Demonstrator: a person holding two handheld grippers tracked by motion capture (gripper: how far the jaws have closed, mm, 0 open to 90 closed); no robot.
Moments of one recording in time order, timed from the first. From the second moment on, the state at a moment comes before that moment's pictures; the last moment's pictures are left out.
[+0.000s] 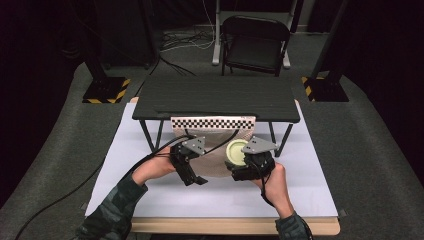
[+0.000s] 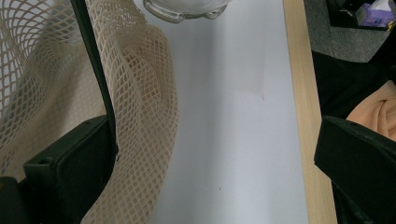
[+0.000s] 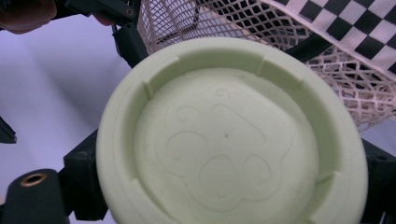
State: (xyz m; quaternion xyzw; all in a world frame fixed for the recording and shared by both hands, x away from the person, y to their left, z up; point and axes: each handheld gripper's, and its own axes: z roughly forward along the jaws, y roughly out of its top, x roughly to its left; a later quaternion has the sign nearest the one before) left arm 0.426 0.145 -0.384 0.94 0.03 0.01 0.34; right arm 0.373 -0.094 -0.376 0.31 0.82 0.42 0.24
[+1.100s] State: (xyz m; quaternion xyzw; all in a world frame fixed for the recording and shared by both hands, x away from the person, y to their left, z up) left arm 0.426 0.145 -0.384 0.94 0.03 0.01 0.34; right arm 0.383 -0.077 -0.348 0.30 0.82 0.42 0.25
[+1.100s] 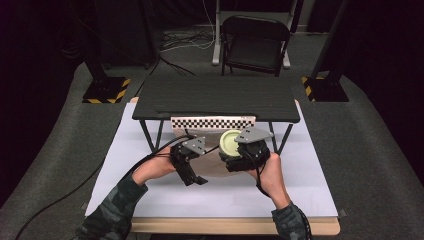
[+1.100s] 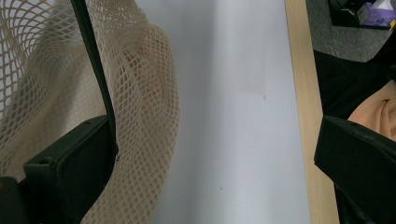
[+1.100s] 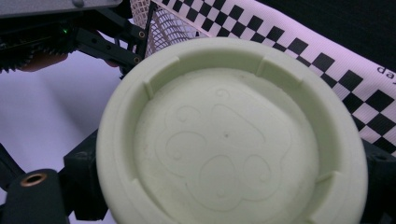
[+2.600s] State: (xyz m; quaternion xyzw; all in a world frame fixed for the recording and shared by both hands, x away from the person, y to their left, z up) left arm 0.423 0.145 -0.383 0.94 0.01 0.01 0.34; right arm 0.419 -0.043 -0.333 0.28 0.82 0.43 0.23
